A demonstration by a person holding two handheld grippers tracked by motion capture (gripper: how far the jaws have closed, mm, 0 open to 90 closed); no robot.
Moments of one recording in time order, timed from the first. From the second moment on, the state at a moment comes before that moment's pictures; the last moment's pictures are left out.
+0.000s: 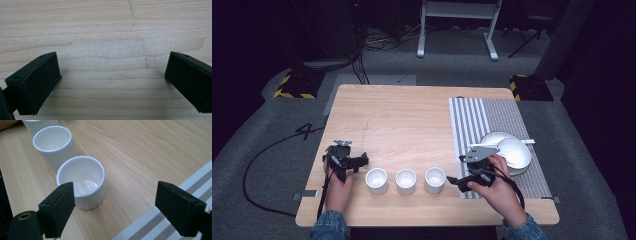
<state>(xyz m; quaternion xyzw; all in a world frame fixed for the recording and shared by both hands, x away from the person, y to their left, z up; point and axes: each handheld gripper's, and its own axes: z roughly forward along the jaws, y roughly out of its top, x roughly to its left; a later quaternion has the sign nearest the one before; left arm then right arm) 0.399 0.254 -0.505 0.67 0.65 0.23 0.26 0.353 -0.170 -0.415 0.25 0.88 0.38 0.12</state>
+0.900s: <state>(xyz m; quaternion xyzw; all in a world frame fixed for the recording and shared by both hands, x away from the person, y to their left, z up) 0.399 0.254 -0.505 0.67 0.65 0.23 0.26 0.354 -0.113 -0.433 0.22 0.90 0.36 0.08</state>
